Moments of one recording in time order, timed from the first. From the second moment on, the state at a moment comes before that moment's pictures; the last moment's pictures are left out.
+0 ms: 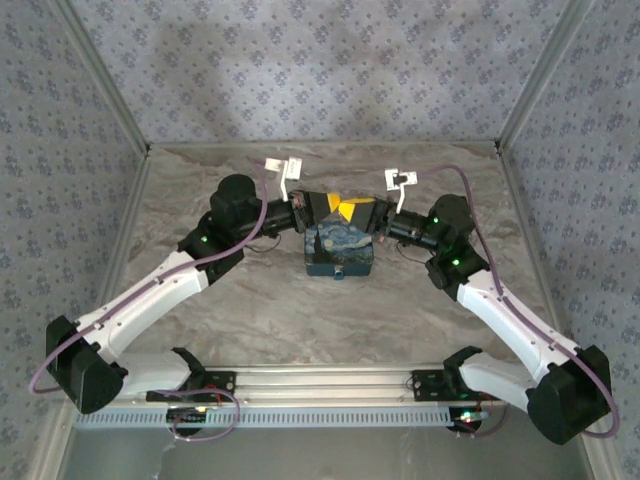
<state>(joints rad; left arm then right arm) -0.75 1.22 1.11 0.08 0.45 -0.79 0.48 1.06 0.81 0.41 -0.74 0.79</state>
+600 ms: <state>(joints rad) -0.75 1.22 1.10 0.10 0.45 -0.81 0.47 1.05 0.80 0.43 -0.73 0.80</state>
